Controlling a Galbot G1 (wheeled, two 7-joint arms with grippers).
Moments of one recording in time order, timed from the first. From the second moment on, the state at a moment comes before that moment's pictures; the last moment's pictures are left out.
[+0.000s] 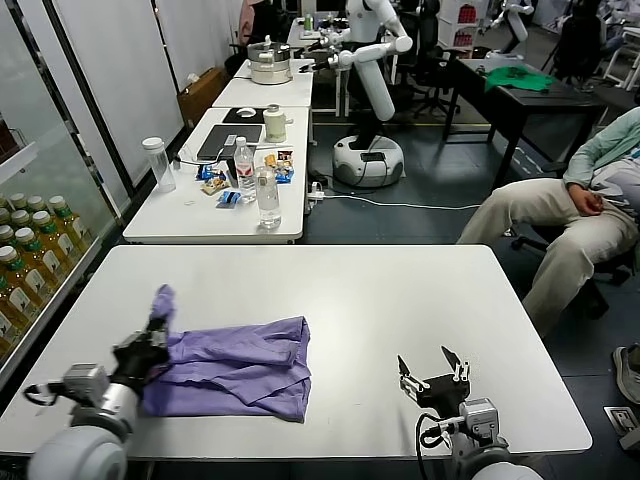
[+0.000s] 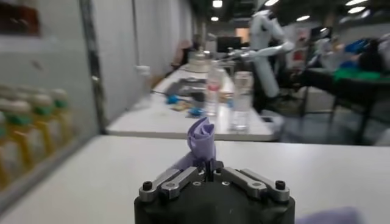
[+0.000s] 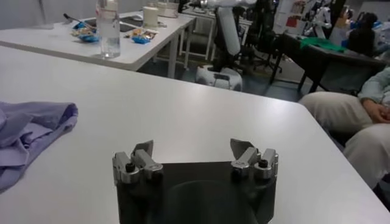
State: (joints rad) left arm 1.41 -1.18 -0.63 -2.23 -0.54 0.57 -0.20; right arm -1.49 1.09 0.33 2.30 0.33 -0.58 0.31
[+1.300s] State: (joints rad) left arm 1.44 -1.26 -0.57 -2.10 -0.50 0.53 -0.24; right arm -1.44 1.09 0.32 2.25 0.34 -0.58 0.31
